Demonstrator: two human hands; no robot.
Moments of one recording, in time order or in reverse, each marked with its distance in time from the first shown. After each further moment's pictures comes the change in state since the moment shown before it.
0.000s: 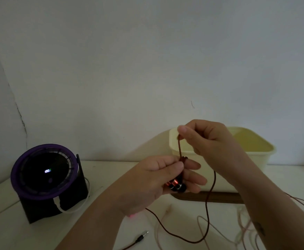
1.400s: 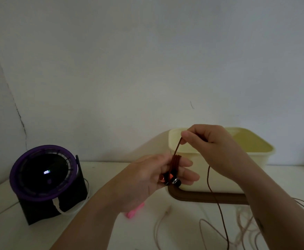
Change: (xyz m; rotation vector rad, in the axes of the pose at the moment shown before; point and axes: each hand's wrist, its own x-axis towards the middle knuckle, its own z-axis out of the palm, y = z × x) left_hand 0.004 -0.003 -0.016 0.044 0.022 -0.049; right_hand 0.003 0.011 -0.008 -0.228 -0.041 0.024
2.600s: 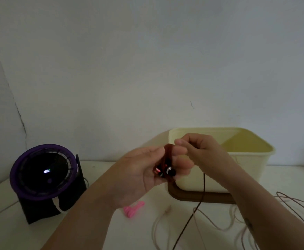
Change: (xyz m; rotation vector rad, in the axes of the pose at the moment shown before) left_hand -0.004 0.011 -0.002 -0.281 -0.034 0.094; right_hand 0.003 0.020 0.020 0.199 -0.071 0.080
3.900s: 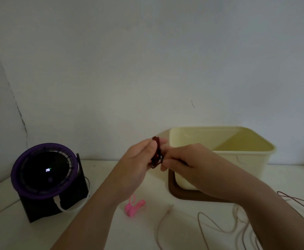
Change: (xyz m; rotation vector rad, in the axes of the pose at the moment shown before) left_hand 0.009 -0.014 -0.016 0.389 0.342 0.171; right_hand -0.019 -0.035 0.008 -0.465 -0.300 -0.107
